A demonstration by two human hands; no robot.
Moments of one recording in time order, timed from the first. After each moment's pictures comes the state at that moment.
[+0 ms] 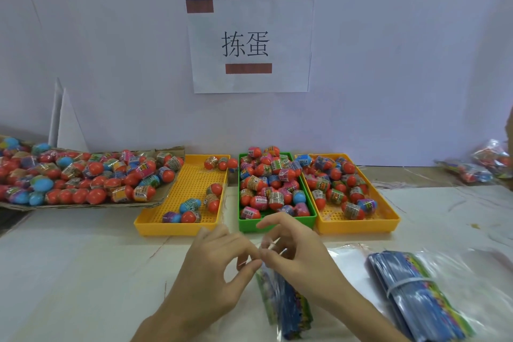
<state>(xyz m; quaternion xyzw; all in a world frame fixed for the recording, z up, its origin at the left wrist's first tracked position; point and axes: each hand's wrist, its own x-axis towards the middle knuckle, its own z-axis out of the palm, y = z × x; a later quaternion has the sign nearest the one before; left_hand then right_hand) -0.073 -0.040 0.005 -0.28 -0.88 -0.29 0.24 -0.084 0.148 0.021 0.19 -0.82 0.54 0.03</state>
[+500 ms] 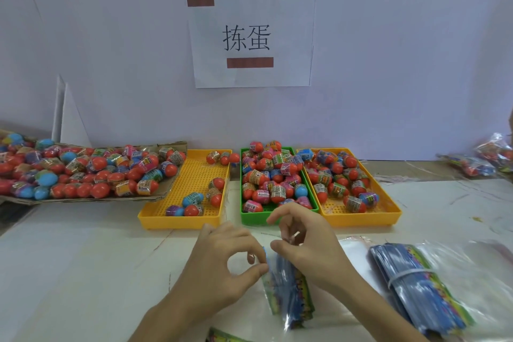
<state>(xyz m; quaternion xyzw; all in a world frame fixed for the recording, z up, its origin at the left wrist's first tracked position) -0.073 -0.041 0.004 -0.27 -0.89 -0.34 0.15 -0.089 0.156 0.022 0.17 -0.83 0.53 0.08</state>
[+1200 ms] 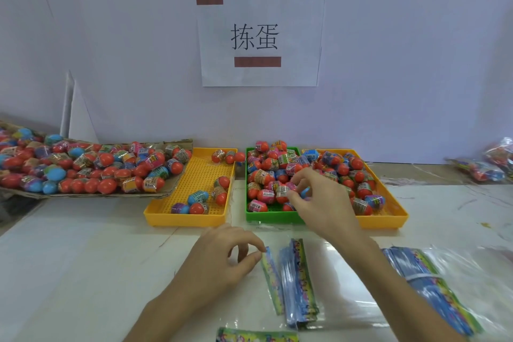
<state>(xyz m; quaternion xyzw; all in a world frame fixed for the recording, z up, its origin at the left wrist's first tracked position) -0.084 -0.052 0.003 -0.21 -0.91 -0.35 0.08 -0.145 0.166 0.043 0.08 -0.93 0.32 0.16</state>
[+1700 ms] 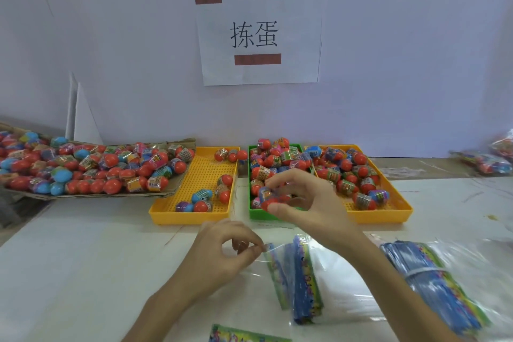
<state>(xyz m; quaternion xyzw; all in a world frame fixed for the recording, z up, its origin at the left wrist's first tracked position) -0.082 -0.055 0.010 -0.20 -0.87 -0.44 0.06 -0.116 0.155 0.053 0.24 -0.79 0.57 0.06</state>
